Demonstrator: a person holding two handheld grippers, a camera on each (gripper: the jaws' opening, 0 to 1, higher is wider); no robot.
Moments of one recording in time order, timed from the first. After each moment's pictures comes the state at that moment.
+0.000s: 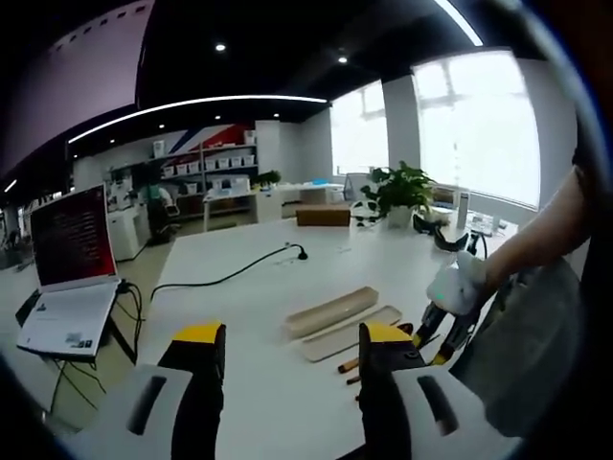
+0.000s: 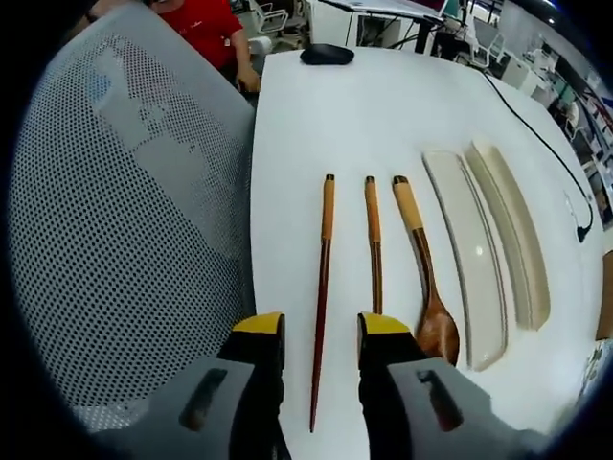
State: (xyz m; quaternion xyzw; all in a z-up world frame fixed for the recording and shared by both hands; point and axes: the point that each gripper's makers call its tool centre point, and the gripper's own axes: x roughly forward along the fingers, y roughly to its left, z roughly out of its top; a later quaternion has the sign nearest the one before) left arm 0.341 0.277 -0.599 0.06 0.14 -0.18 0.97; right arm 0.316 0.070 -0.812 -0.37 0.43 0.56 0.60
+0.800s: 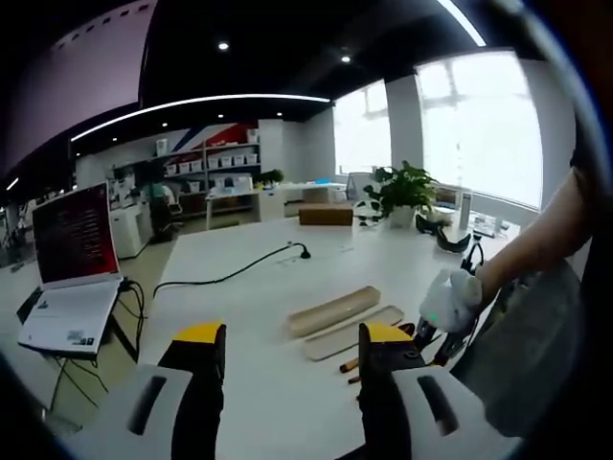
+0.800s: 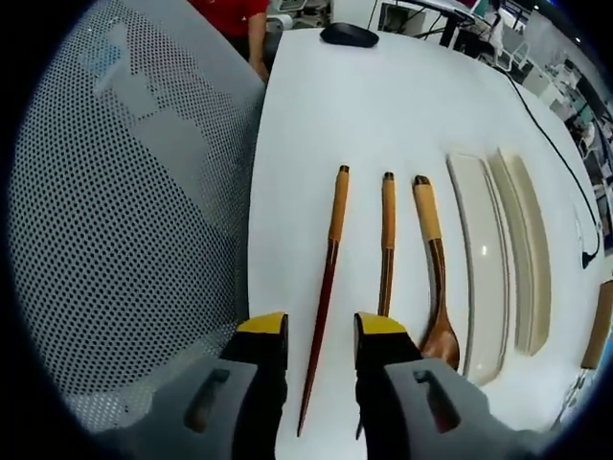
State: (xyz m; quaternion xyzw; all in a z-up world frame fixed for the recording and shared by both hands) left arm 0.341 0.281 -0.599 0.06 0.15 -0.17 0.97; right arm 0.315 0.076 -0.825 -0.42 0.43 0.57 0.56
